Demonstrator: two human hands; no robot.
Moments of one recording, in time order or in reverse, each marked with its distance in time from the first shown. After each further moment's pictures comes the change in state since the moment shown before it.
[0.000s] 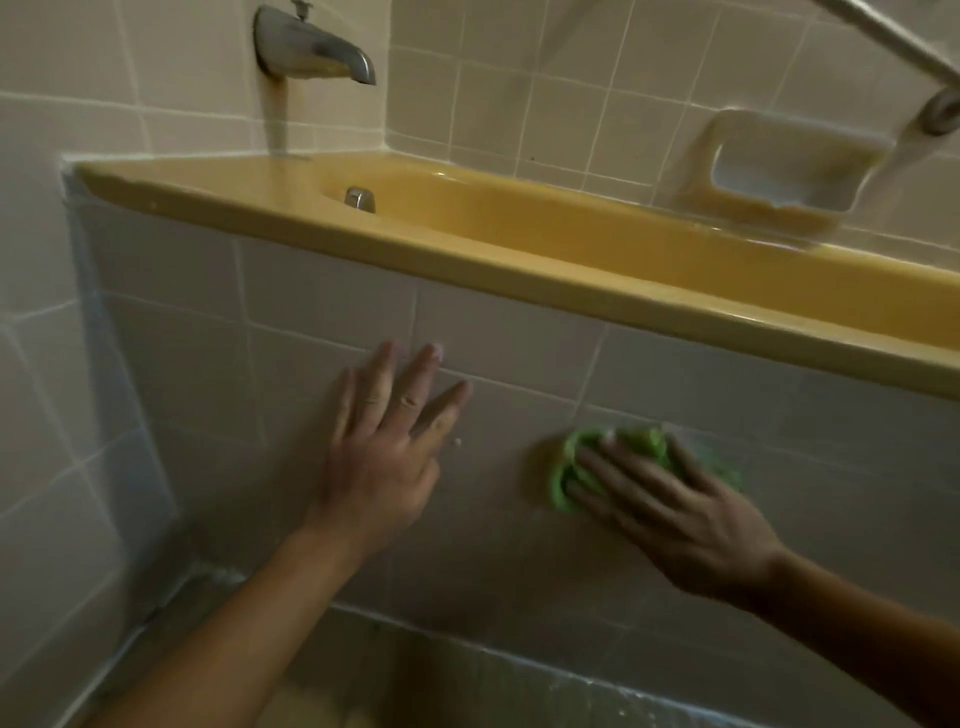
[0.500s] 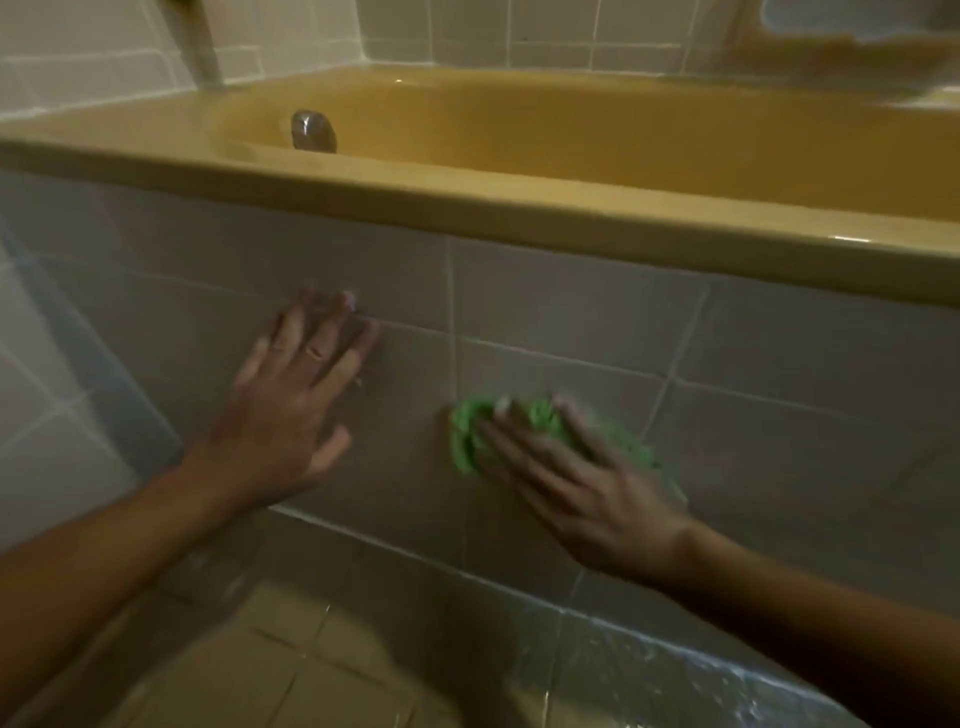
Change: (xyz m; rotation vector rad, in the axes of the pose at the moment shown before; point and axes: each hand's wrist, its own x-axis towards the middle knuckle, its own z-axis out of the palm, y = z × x) left_hand 0.011 0.021 -0.023 0.161 -0.268 0.110; right_hand -0.023 -0.027 0.027 0.117 0.032 -0.041
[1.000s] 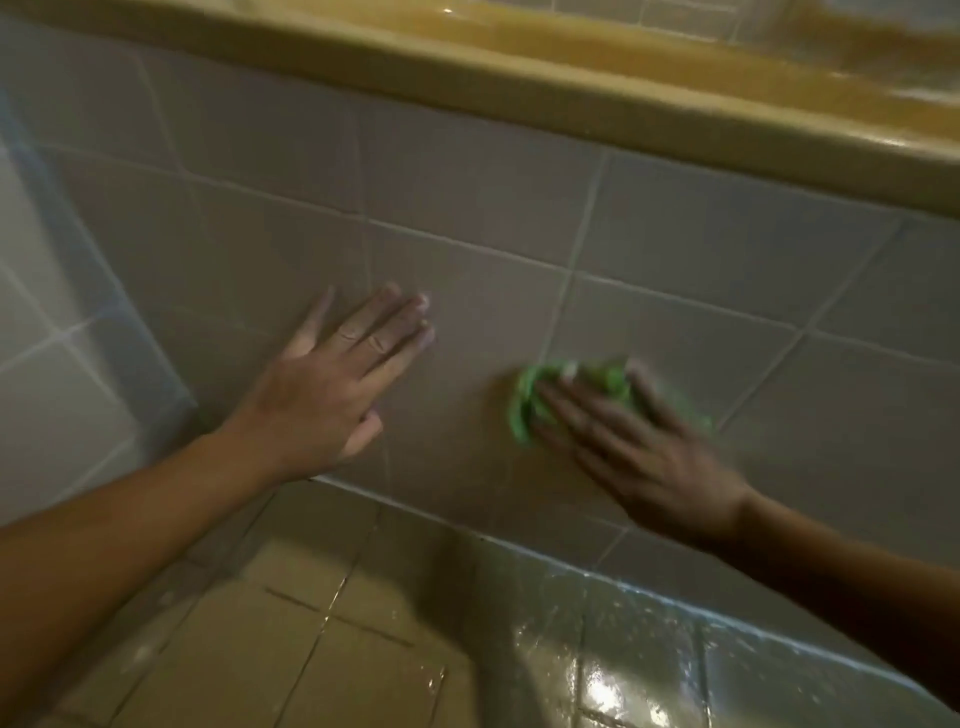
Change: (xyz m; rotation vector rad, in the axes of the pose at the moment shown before) left_hand -0.044 -0.023 0.034 0.027 -0.144 0.151; right_hand 0.012 -0.022 0.006 0.017 0.011 0.027
